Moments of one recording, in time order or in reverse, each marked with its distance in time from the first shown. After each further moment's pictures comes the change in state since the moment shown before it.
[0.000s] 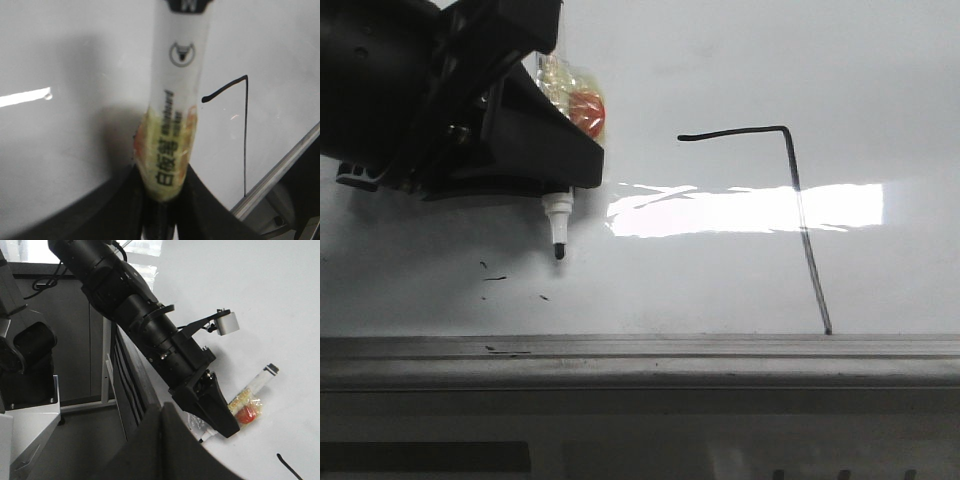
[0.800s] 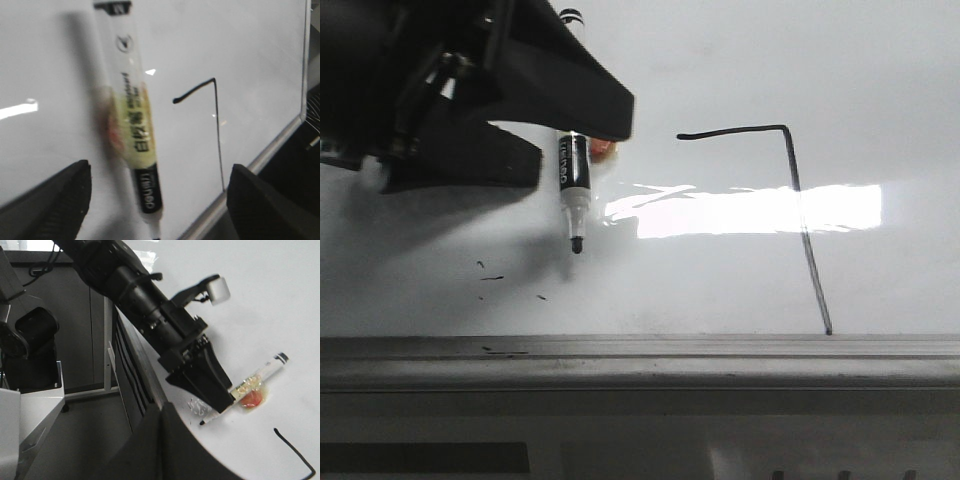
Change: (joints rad) left arm 0.011 -0.126 0.023 0.016 0.035 0.000; right arm 0.000 -0.066 0.000 0.014 0.106 0.000
